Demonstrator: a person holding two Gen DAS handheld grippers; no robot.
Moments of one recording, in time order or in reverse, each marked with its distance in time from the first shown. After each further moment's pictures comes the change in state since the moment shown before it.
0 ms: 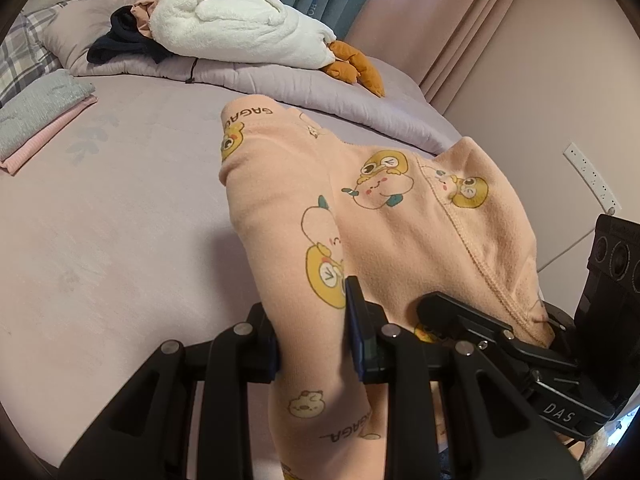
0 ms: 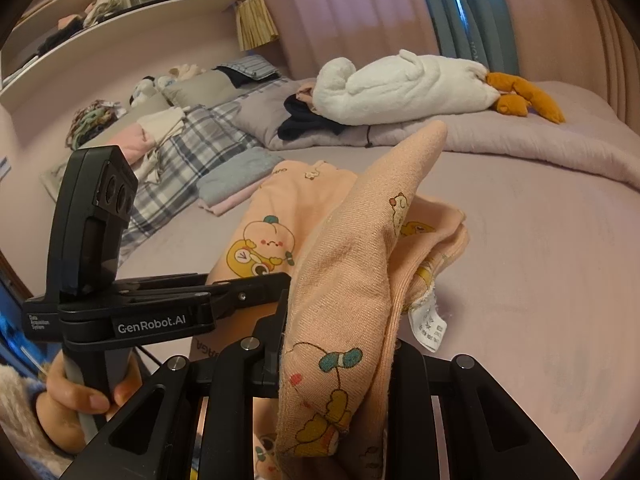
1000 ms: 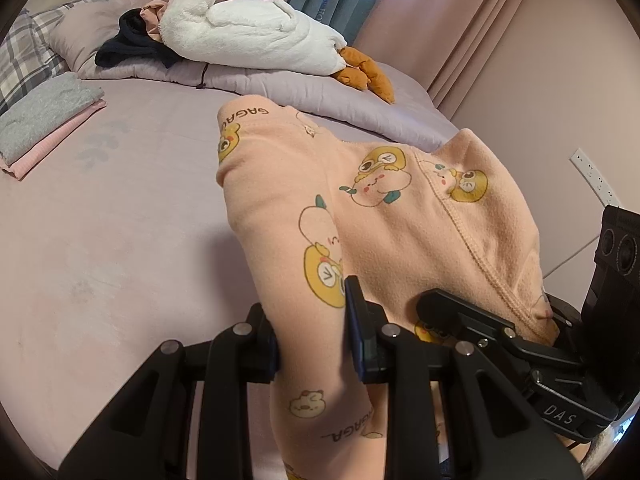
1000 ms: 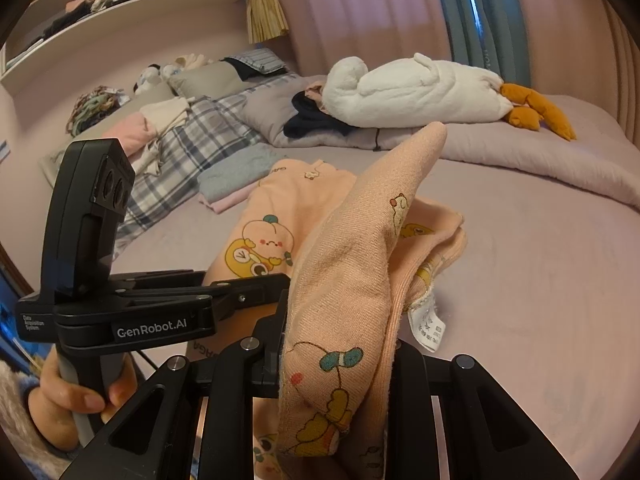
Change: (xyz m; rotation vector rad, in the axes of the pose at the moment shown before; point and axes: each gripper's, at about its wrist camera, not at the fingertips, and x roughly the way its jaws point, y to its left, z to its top) left arm -0.013 0.010 0.008 -0.004 -0.003 0.016; right arm 0.013 0.010 0.015 -0.058 0.017 -0.009
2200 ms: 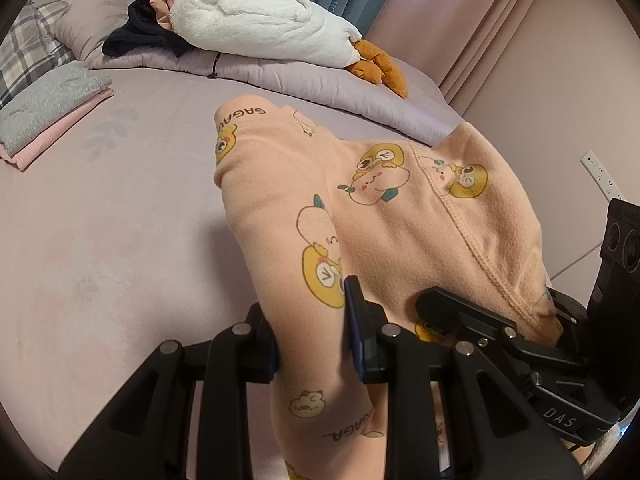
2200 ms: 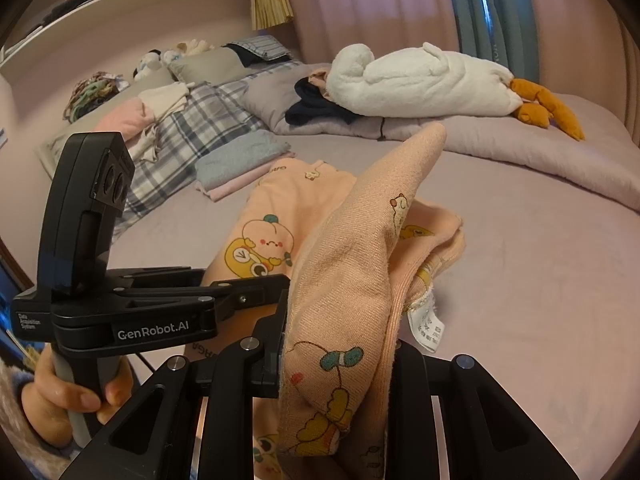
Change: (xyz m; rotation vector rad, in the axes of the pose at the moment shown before) left arm 0.014 0.014 0.001 -0.018 0.023 0.028; right arm 0.019 0.000 0.006 -0.025 0.038 0.004
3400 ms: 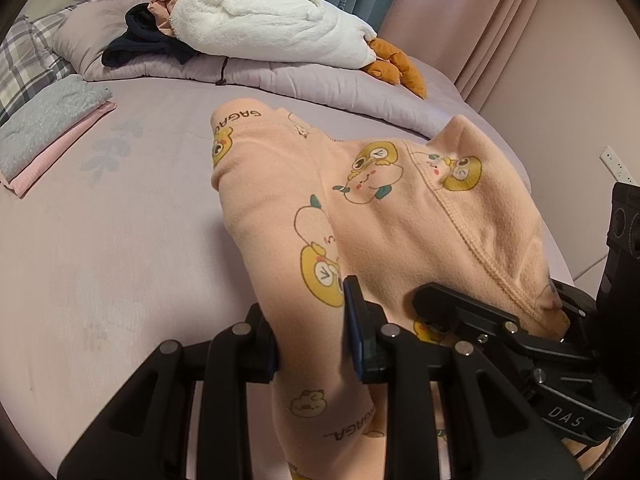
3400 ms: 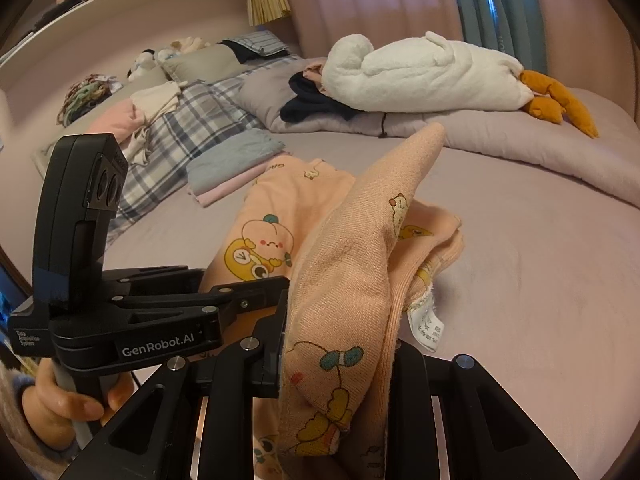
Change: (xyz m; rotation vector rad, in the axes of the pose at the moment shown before) left arm 0.031 0.020 0.029 0.035 -0.001 0.059; right arm 0.019 -0.008 0.007 0.005 0.014 0.017
